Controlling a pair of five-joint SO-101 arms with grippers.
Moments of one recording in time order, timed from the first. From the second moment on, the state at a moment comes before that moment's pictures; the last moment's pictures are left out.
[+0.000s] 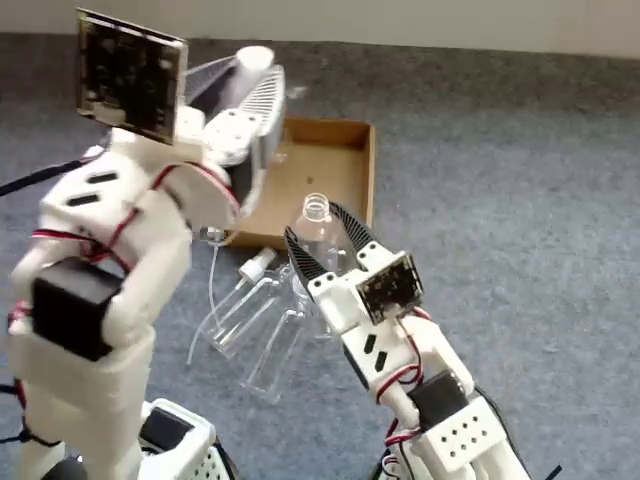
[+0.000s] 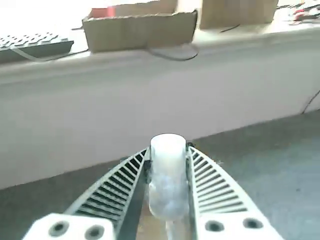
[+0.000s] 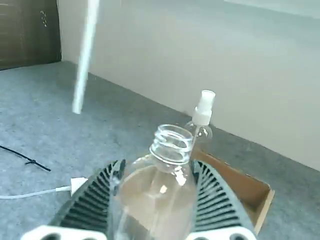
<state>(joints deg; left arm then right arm) 17.7 -36.7 -9.1 61.8 4.5 -34.5 -81.7 81.8 8.1 9.5</state>
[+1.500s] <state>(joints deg) 27.9 -44.5 6.9 43.2 5.1 -34.5 -89.4 89.5 8.1 9.5</state>
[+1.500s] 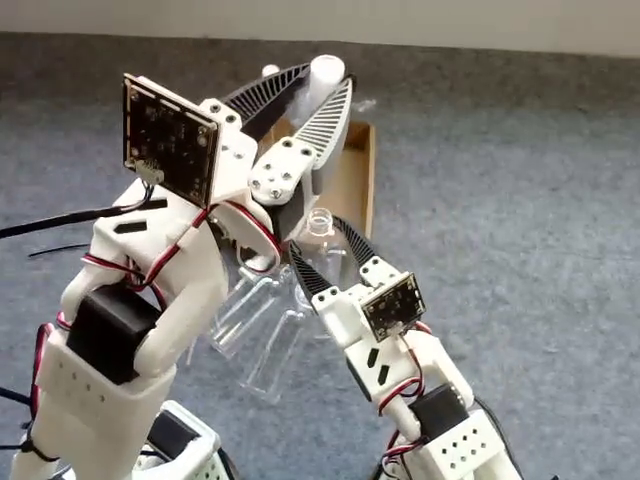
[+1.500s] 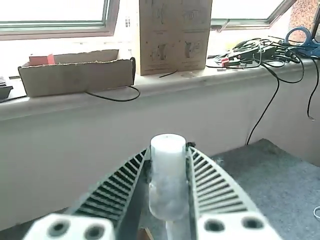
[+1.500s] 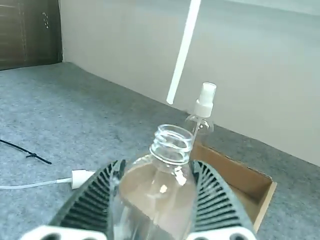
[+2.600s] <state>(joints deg) 24.9 -44.8 26.0 42.5 5.2 -34.4 -89.9 89.5 10.8 9.5</state>
